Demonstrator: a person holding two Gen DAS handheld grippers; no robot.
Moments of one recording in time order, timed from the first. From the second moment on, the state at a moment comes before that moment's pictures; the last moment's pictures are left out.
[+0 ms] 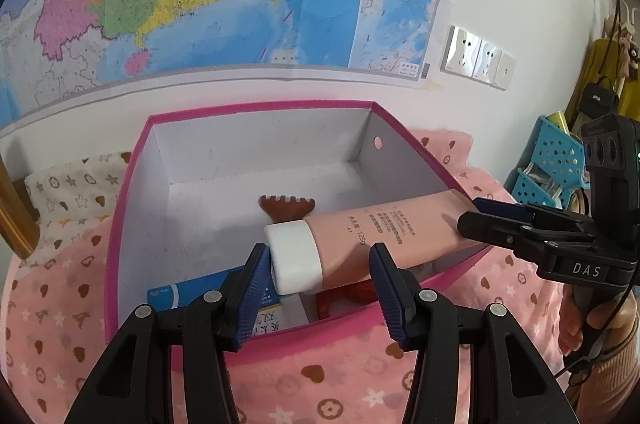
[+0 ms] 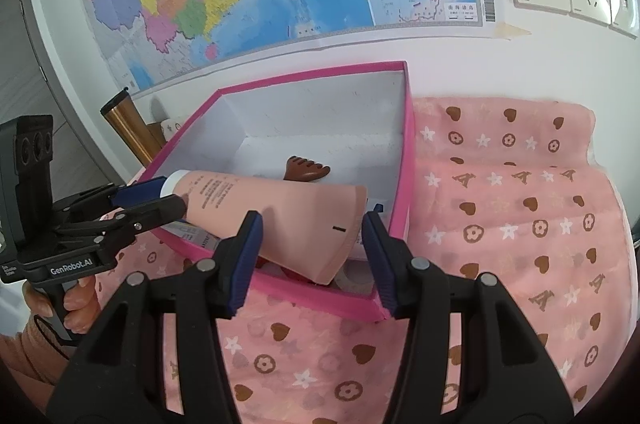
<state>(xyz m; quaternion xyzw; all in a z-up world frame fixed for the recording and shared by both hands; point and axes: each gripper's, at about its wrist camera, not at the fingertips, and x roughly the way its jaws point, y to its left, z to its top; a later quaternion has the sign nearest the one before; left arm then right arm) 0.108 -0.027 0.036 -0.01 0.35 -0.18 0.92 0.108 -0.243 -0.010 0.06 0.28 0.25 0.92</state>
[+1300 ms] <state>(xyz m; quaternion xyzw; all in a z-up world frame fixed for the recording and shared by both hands) 0.073 -0.020 0.033 0.00 0.32 -0.17 0.93 0.069 -0.227 -0.013 0.02 0.25 0.25 0.93</state>
